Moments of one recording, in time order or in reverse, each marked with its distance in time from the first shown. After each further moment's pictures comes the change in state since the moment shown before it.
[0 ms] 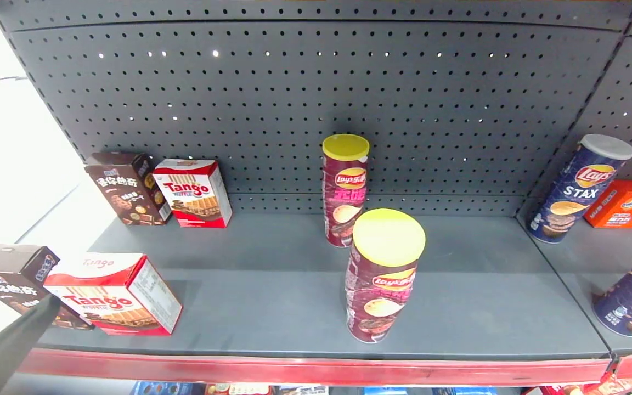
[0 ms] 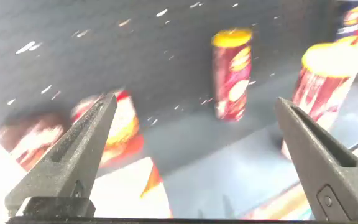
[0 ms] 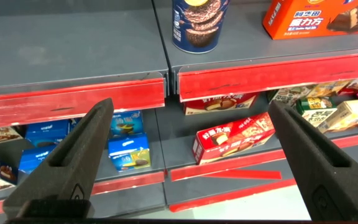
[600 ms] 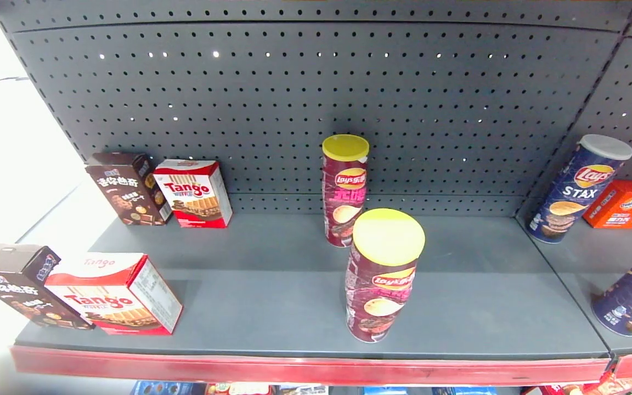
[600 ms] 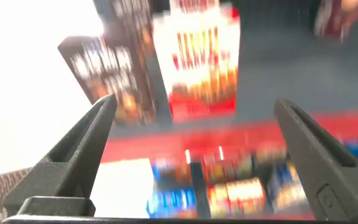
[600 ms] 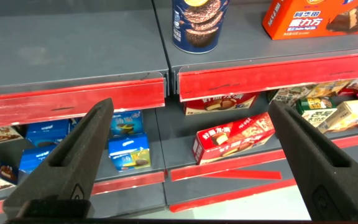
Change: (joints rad) left arm 0.356 -0.571 0.245 0.528 0.008 -0.039; right arm 0.000 0.000 0.000 0.000 0.000 0.000
